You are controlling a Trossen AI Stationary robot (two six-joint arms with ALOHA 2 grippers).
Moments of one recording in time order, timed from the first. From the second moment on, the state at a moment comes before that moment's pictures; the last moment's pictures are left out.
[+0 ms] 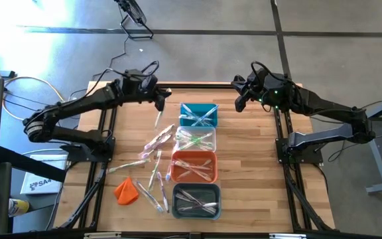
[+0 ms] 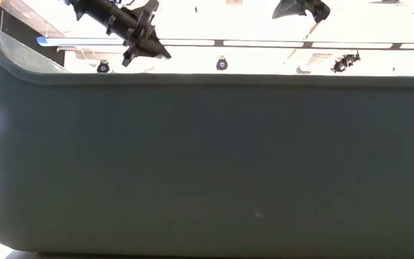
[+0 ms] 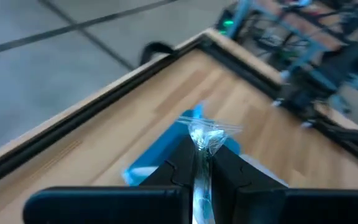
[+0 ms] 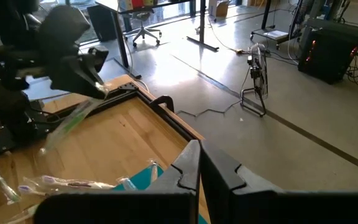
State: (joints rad) left arm 0.52 1.13 0.98 -0.23 0.10 -0.32; right arm -0.28 1.06 1.15 -0.41 0.34 0.18
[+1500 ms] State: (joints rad) left arm 0.37 1.71 1.48 -0.43 0.43 -0.24; right arm -0.28 0.91 1.15 -0.42 0.34 0.19
